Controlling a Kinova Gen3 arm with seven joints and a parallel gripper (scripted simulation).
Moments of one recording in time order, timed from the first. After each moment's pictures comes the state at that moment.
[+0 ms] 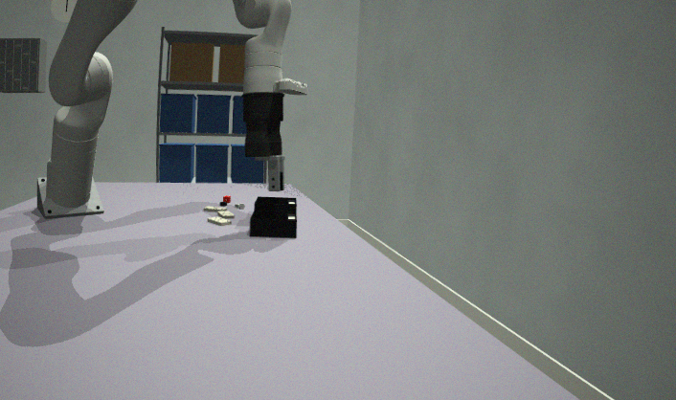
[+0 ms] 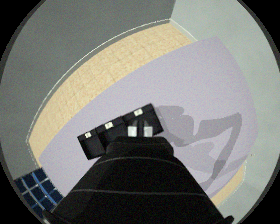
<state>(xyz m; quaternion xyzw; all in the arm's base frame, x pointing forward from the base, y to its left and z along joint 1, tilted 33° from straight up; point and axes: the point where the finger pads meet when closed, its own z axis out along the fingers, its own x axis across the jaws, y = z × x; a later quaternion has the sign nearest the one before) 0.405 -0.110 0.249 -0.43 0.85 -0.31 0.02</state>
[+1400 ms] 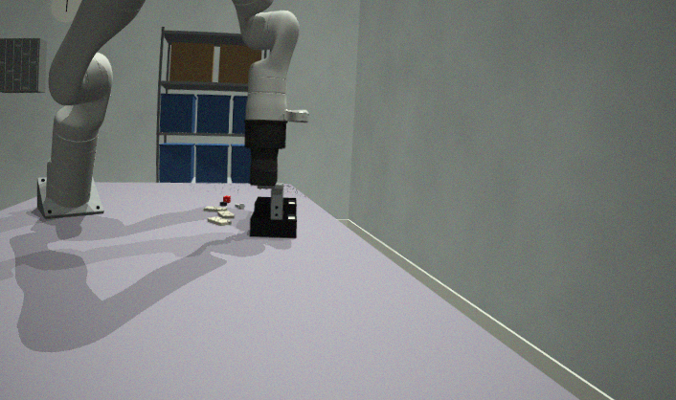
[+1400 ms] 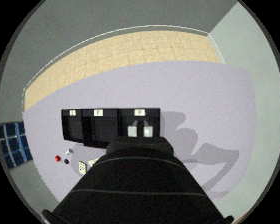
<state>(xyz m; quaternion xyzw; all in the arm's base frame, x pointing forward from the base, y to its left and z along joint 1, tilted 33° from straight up) 0.419 -0.141 0.210 -0.60 0.75 -0.28 -0.05</state>
